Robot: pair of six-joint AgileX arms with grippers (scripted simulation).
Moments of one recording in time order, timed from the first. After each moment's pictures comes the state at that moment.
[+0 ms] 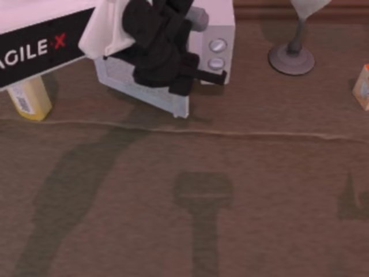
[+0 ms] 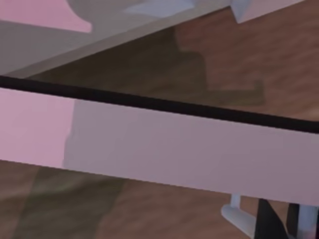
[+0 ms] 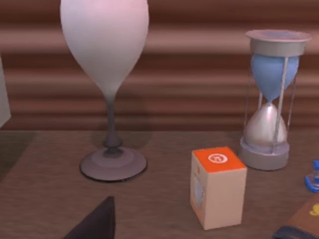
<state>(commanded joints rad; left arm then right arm) -0.60 1.93 1.59 -0.71 -0.10 -0.19 0.00 0.00 0.00 0.00 0.00 0.00</state>
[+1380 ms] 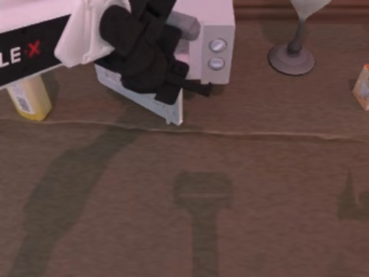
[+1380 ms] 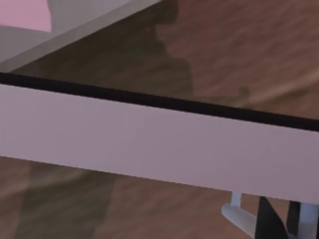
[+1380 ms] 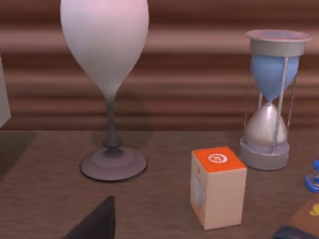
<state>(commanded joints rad) -0.56 1.85 1.49 -0.68 -0.04 -0.06 0.00 0.00 0.00 0.00 0.00 0.00</state>
